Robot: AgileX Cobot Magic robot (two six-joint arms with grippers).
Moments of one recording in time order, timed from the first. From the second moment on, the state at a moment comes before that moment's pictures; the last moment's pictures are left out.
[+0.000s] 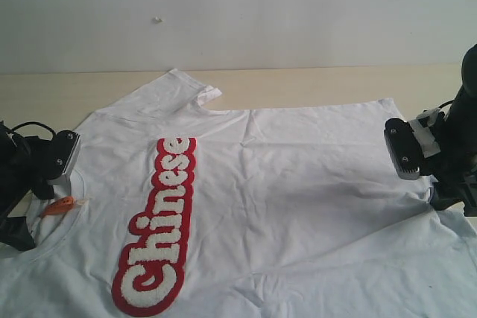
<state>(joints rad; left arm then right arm) -0.08 1.97 -1.05 -0.12 0.73 1.56 -0.13 2.03 -1.09 -0.06 0.68 -1.47</state>
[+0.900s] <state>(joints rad) -0.08 1.97 -1.05 -0.12 0.73 1.56 -0.13 2.05 -1.11 -0.07 0.71 -1.44</state>
